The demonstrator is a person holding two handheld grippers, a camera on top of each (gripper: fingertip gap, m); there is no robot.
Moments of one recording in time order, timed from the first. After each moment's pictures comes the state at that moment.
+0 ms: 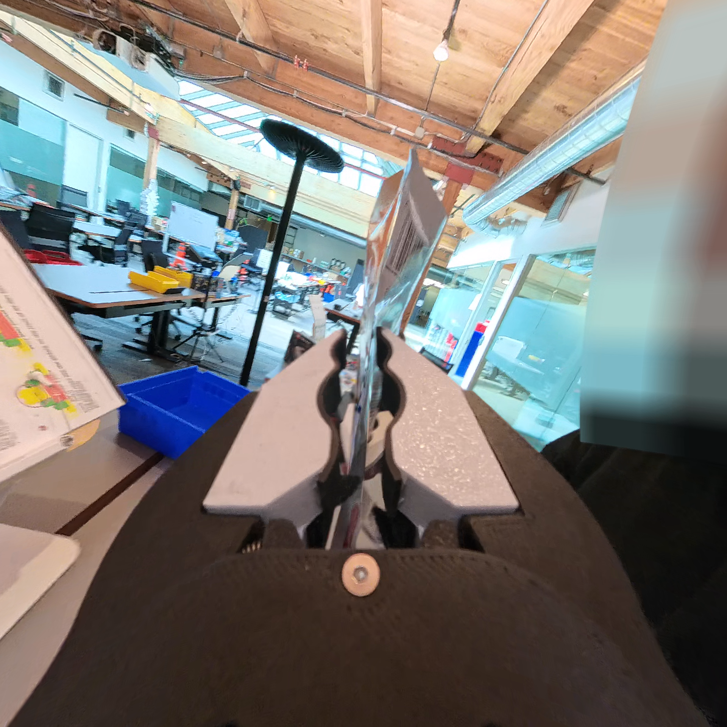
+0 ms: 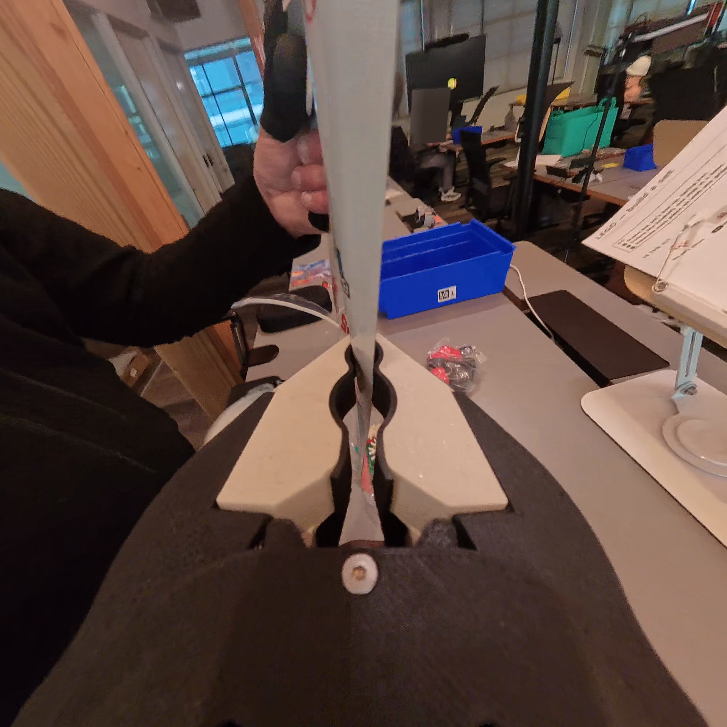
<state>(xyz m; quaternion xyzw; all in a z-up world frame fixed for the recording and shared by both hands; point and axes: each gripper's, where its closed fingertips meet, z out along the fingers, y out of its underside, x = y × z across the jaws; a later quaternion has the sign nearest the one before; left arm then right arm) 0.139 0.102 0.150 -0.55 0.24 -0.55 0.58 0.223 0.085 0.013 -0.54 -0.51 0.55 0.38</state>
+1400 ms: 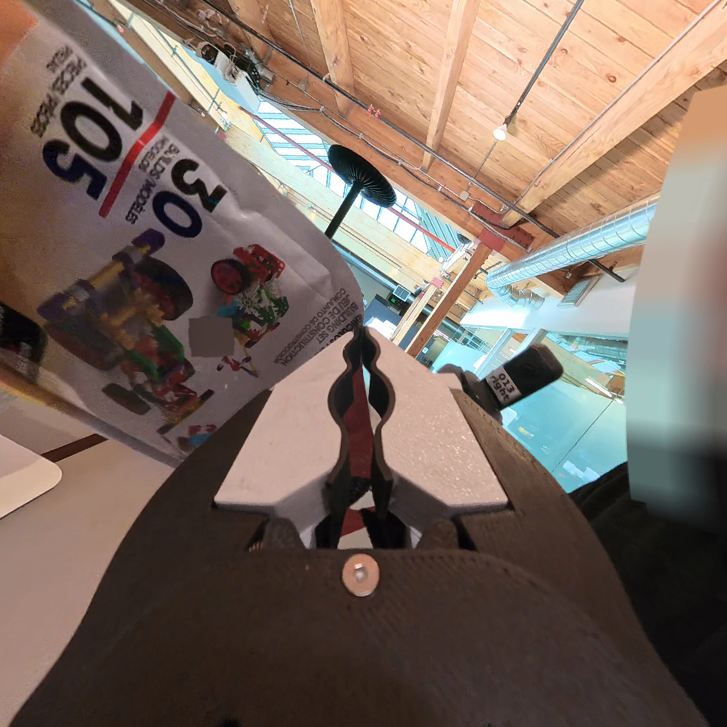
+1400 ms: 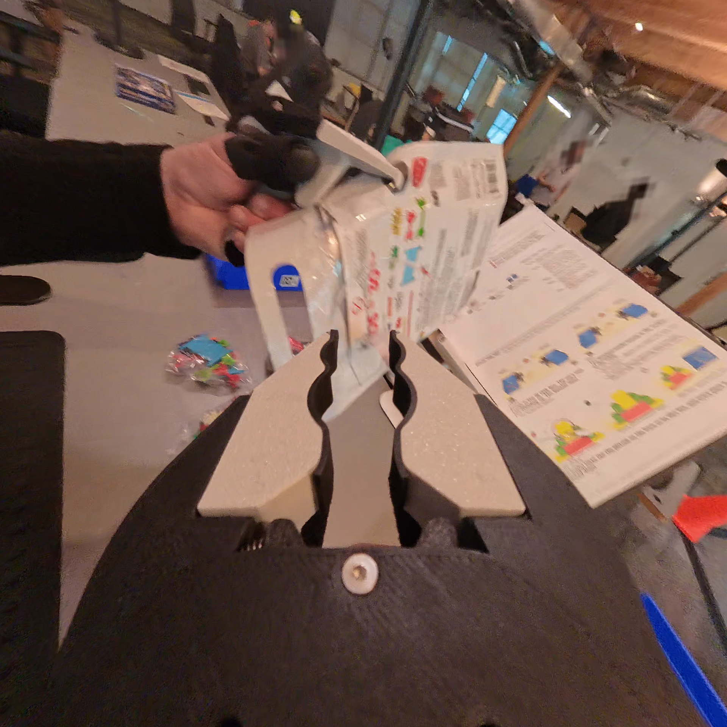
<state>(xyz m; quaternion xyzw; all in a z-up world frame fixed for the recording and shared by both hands) 0.109 0.129 0.099 -0.58 0.11 -0.59 0.56 0.216 0.082 0.056 -0.52 -0.57 0.26 0.58</state>
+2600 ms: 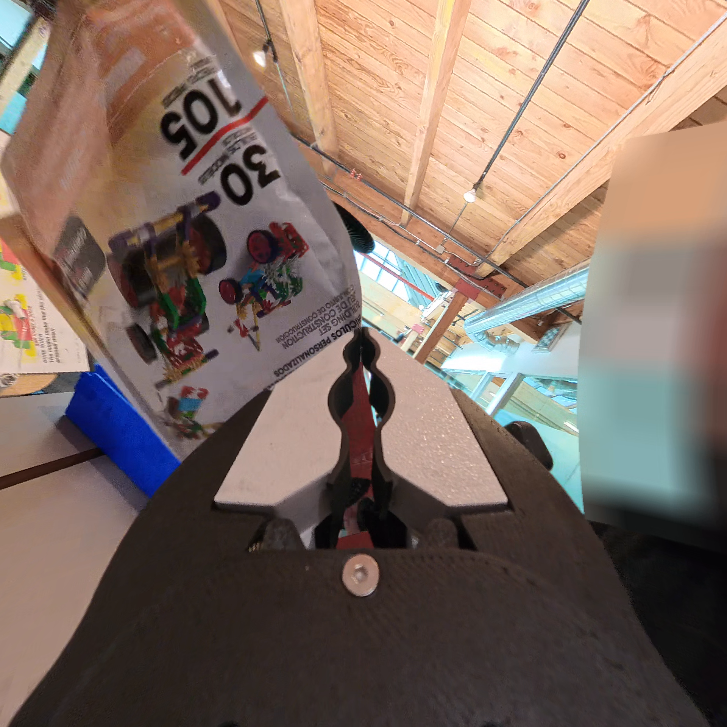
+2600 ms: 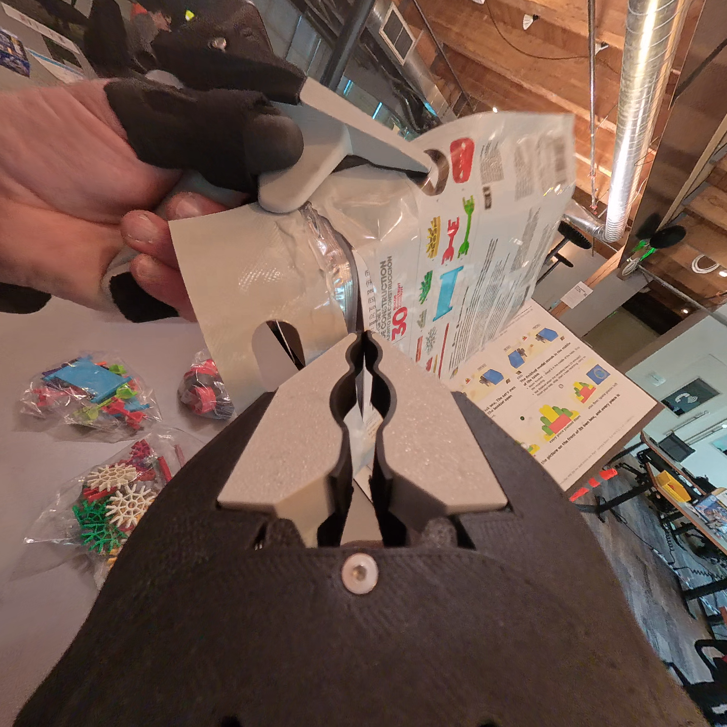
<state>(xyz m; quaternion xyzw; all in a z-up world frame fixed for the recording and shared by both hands) 0.148 0.108 0.114 -0.52 0.07 -0.61 0.59 0.177 0.098 0.041 -0.49 -0.52 0.16 0.68</state>
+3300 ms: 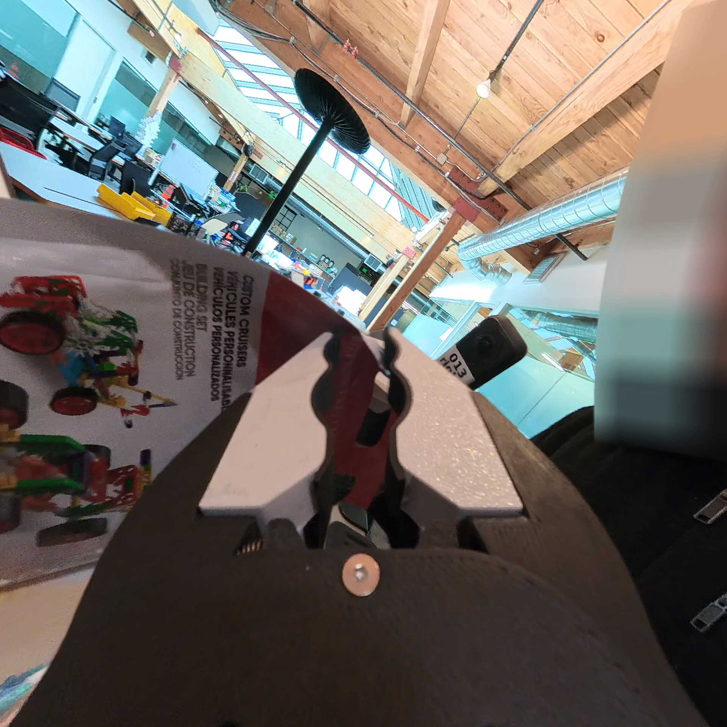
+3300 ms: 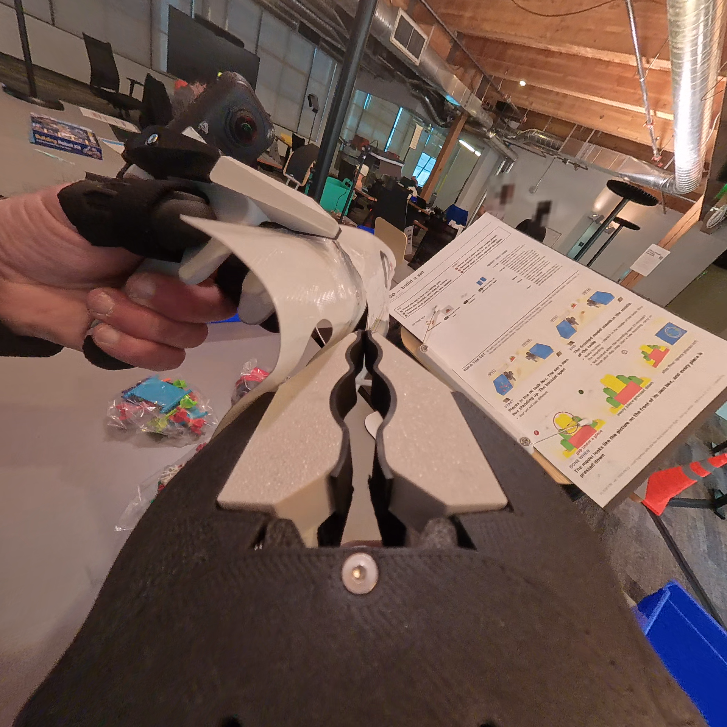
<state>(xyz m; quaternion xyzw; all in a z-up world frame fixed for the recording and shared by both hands) 0.187 0.084 0.059 -0.58 0.14 -0.62 0.50 0.191 0.098 0.028 -0.53 -0.49 0.24 0.65</state>
